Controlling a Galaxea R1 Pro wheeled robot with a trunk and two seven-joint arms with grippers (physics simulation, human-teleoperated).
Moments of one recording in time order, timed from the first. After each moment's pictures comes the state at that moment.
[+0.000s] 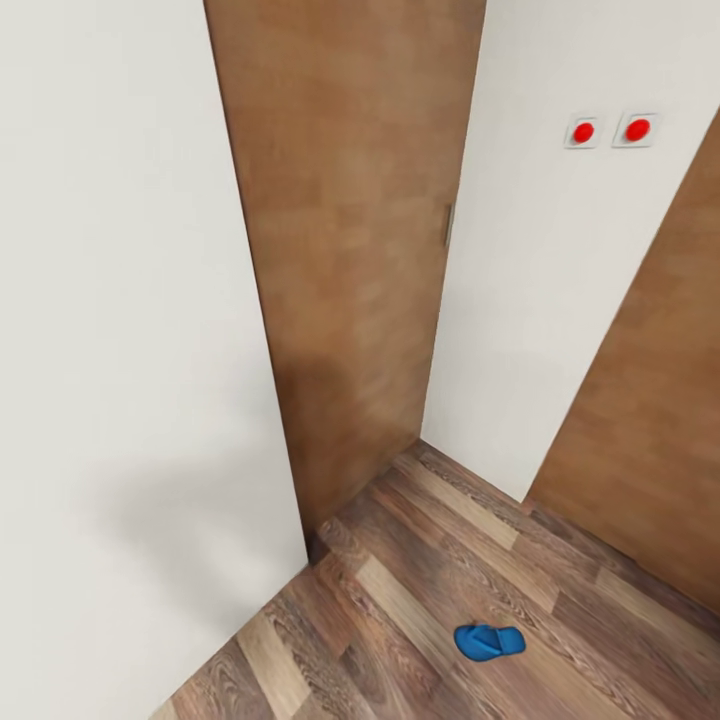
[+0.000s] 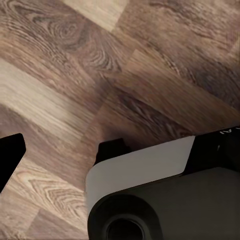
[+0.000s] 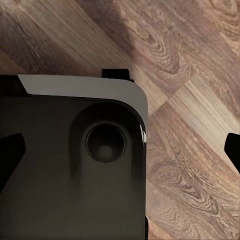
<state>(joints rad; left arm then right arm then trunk) -0.13 -0.03 -0.04 -0.24 -0.21 -0.16 0.03 -0.03 -0.02 -0.01 -0.24 0.01 -0.10 -0.02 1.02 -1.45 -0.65</state>
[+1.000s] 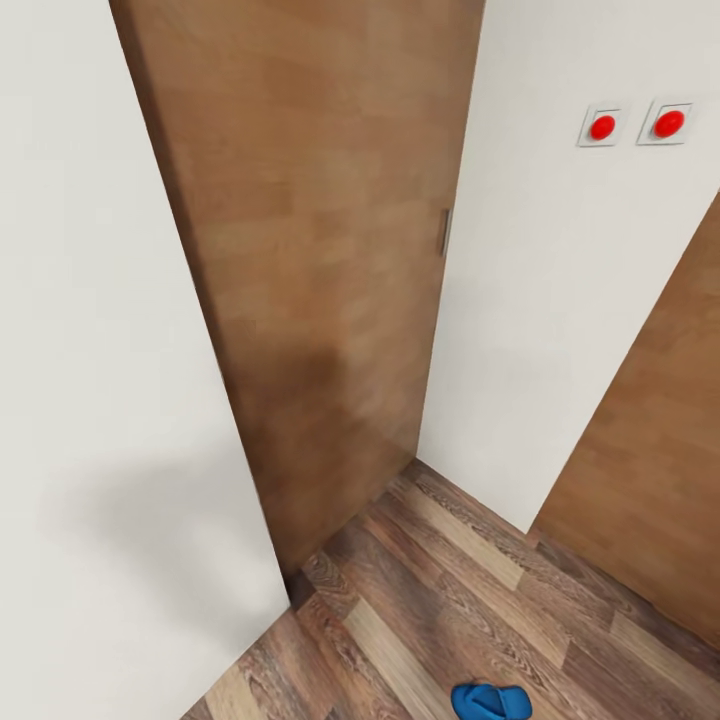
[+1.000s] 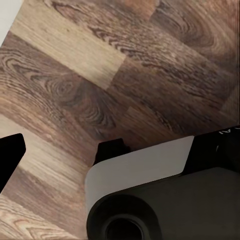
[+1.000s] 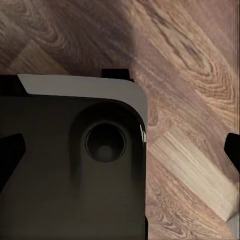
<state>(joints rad) -0.13 -0.03 -0.04 -0.24 -0.21 -0.16 0.03 -0.03 -0.02 -0.01 -0.24 0.01 -0.10 -0.02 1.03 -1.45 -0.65</state>
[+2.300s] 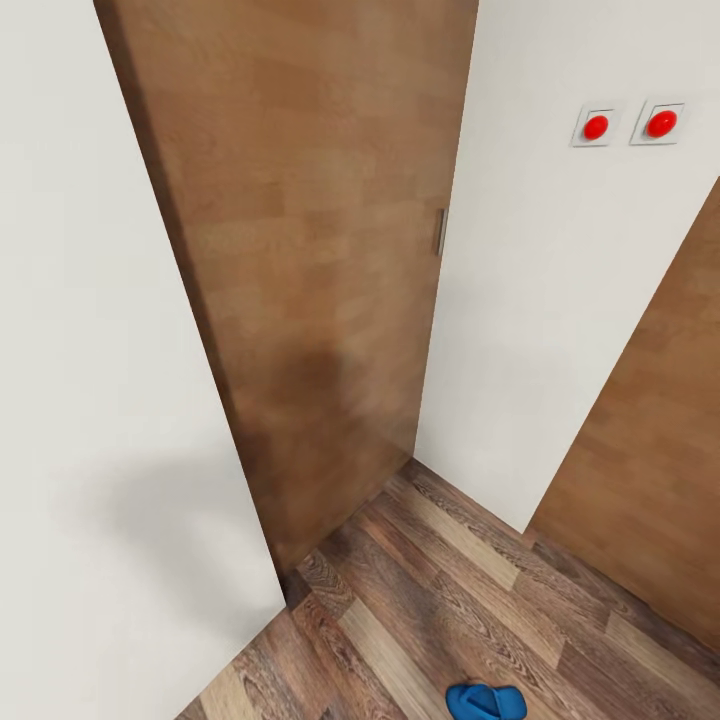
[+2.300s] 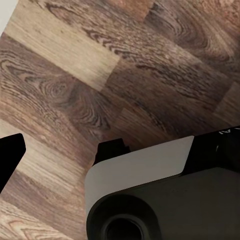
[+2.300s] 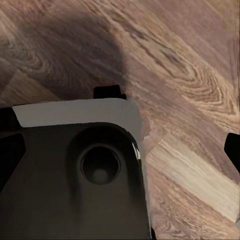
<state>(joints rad) -0.13 -0.03 -0.04 -0.24 -0.21 -0.16 0.03 -0.03 -0.03 -0.07 -0.29 -0.06 -0.09 -0.03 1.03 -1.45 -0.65</state>
